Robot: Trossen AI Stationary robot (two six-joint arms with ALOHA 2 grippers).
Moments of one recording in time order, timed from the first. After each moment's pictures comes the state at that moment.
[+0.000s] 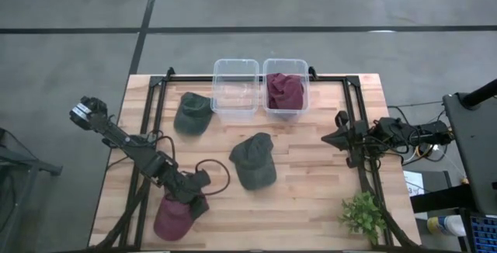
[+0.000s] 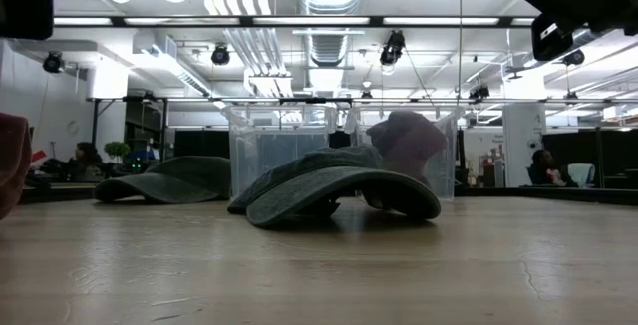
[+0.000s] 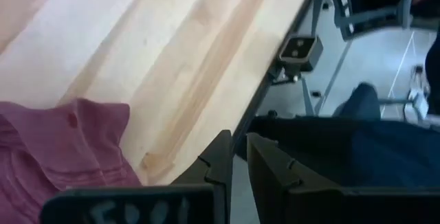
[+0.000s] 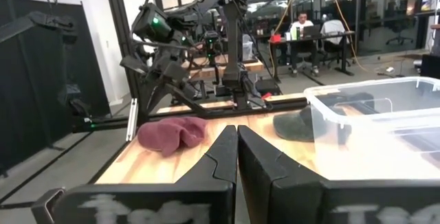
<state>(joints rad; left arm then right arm) -0.62 1.31 0.94 -0.43 0.06 -1.36 0.16 0.07 0.19 -0.05 0.10 0.16</state>
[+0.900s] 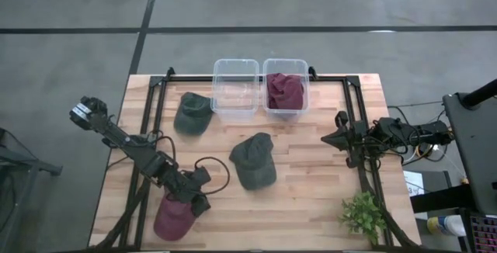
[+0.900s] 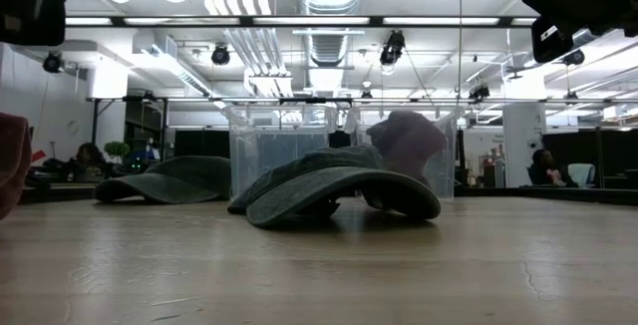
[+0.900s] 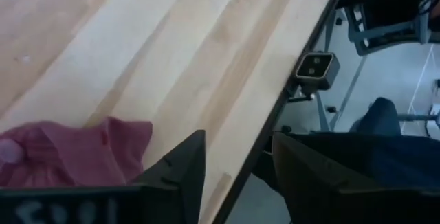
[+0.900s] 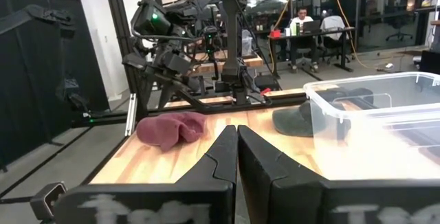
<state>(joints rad) -0.62 1.31 0.94 -0.46 -0.01 -1.34 0.16 0.07 0.19 -0.06 0.10 0.15</state>
